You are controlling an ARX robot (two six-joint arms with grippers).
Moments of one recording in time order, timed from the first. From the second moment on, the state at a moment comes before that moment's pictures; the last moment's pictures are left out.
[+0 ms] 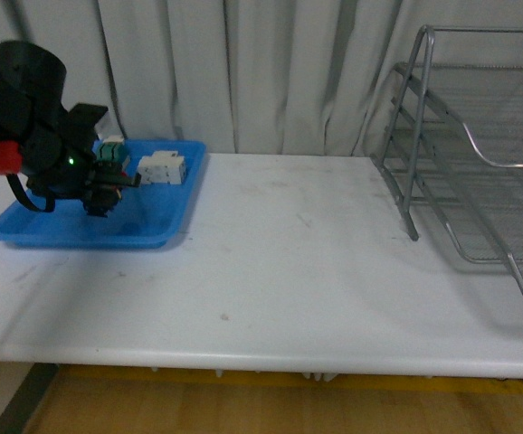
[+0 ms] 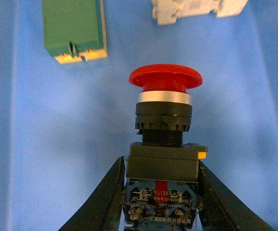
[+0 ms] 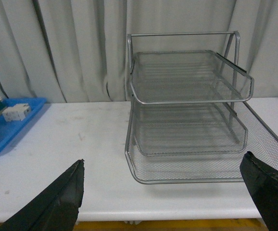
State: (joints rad) left arm -0.01 2.43 1.76 -0.15 0.01 0.14; right arm 0.00 0.00 0.01 0.00 0.00 0.00
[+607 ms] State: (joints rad) left arm 0.16 1.59 0.93 0.06 0.32 0.22; right arm 0.00 0.00 0.01 0.00 0.00 0.00
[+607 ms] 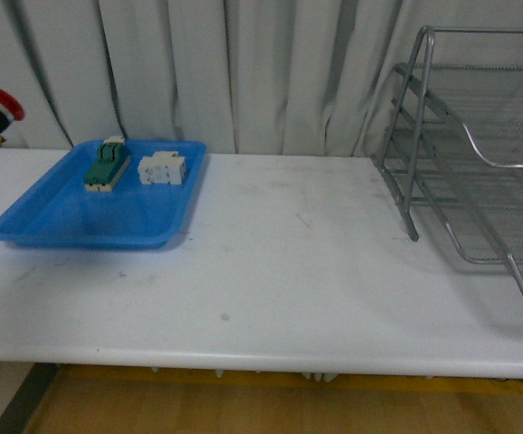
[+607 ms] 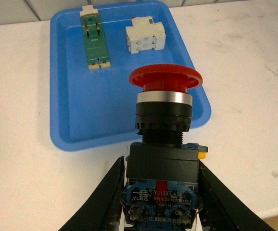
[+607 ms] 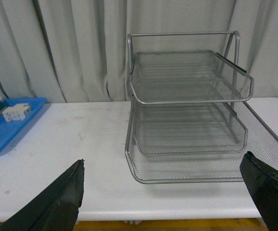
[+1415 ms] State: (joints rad) left arm 0.26 1.39 0.62 0.19 0.38 0.30; right arm 0.00 0.00 0.01 0.00 0.00 0.01
